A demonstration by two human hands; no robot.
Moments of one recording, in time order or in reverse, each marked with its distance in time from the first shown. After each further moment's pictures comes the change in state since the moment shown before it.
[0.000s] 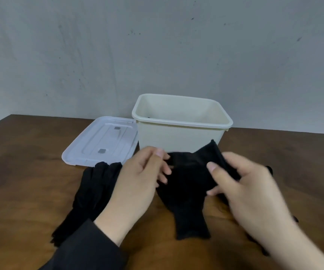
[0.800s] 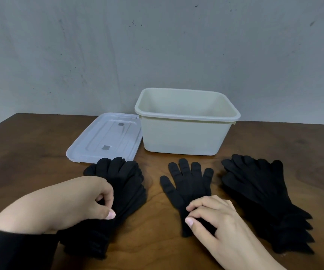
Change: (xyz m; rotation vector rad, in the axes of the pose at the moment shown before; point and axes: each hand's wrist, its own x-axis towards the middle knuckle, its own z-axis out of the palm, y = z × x) left_hand 0.008 -0.019 -0.124 1.084 -0.643 -0.246; right_hand -0.034 0.083 0.044 -0.423 -0.347 -0.163
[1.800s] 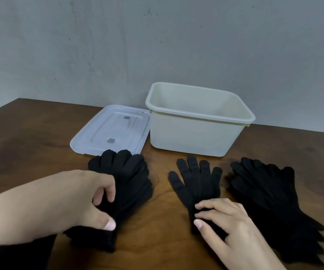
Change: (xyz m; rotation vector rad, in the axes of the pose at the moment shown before) left_hand -0.017 -0.003 -0.004 0.007 0.041 -0.030; right_hand 0.000 0.003 0.004 -0.072 0.120 -0.056
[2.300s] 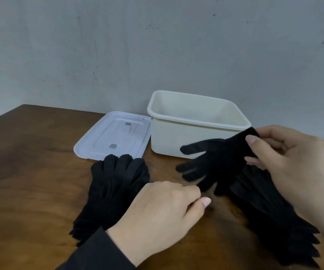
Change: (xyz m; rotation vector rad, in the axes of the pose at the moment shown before) left_hand 0.022 0.113 0.048 -0.050 0.530 0.516; right_hand 0.061 -0.039 -0.121 0.352 0.386 0.244
